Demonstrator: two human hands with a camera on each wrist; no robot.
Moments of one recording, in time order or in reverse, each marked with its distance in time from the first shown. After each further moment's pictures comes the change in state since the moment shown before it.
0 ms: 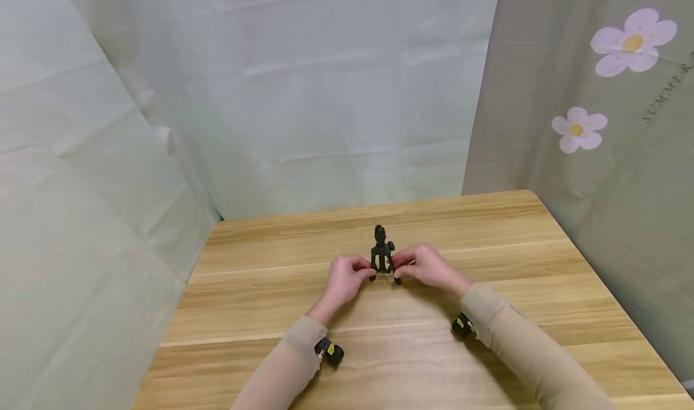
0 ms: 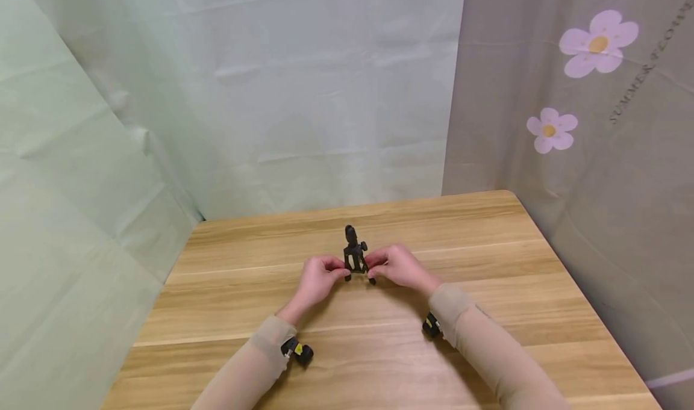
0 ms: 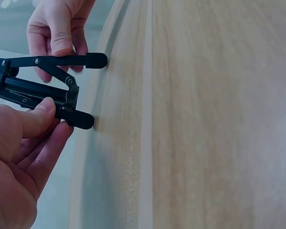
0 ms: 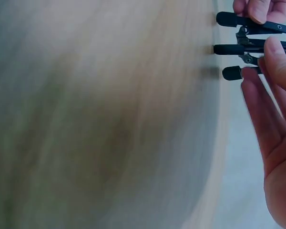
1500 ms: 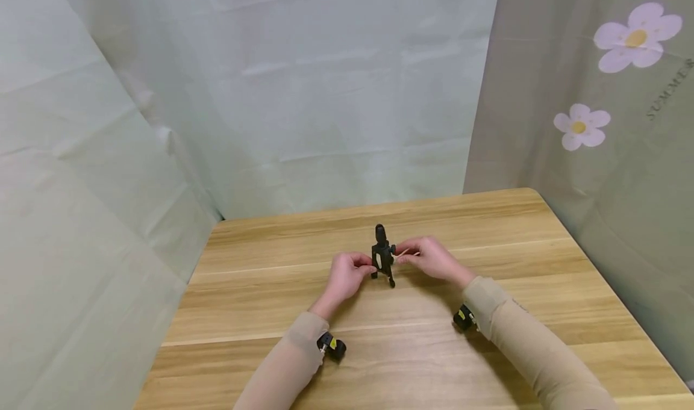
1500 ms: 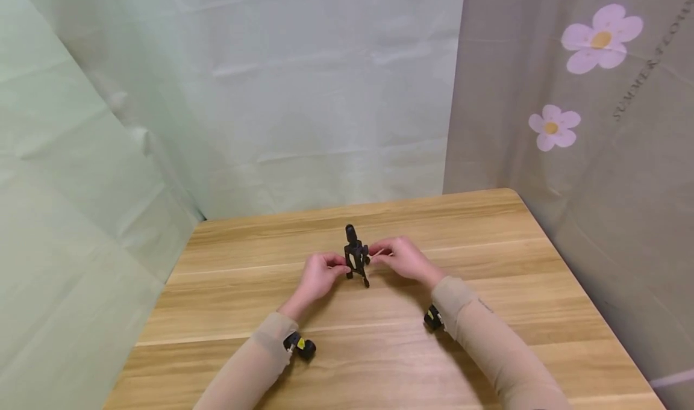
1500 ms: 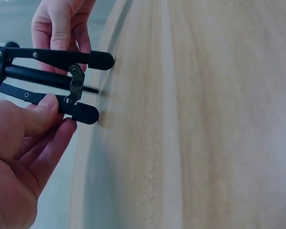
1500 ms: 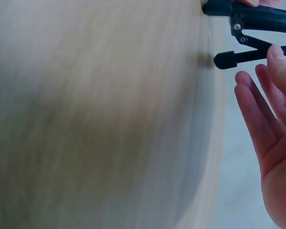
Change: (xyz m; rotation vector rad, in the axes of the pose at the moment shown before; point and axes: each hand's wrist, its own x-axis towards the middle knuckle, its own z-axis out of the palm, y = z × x) left_hand 0.005 -0.001 -0.004 0.021 -0.032 0.008; right_hand 0.010 0.006 -0.013 -0.042 0.004 0.016
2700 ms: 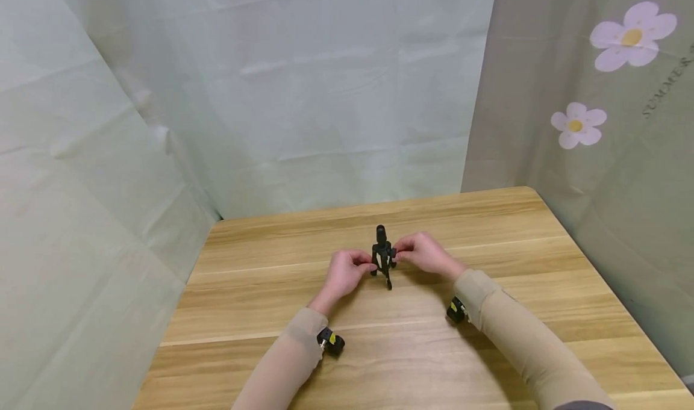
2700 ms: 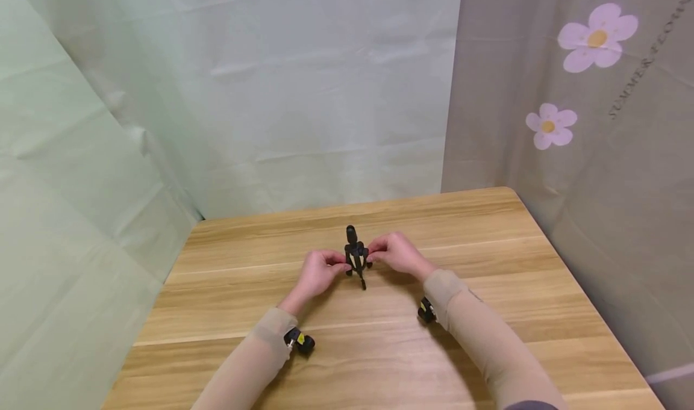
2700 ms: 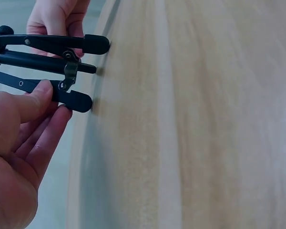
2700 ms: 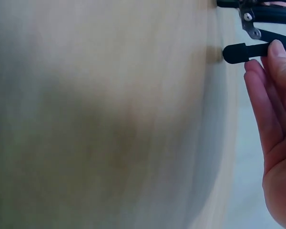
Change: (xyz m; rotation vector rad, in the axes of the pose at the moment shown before) left_hand 0.005 -0.004 -0.002 -0.023 -0.007 0.034; right_hand 0.013 0.002 0.005 0.049 -0.025 0.073
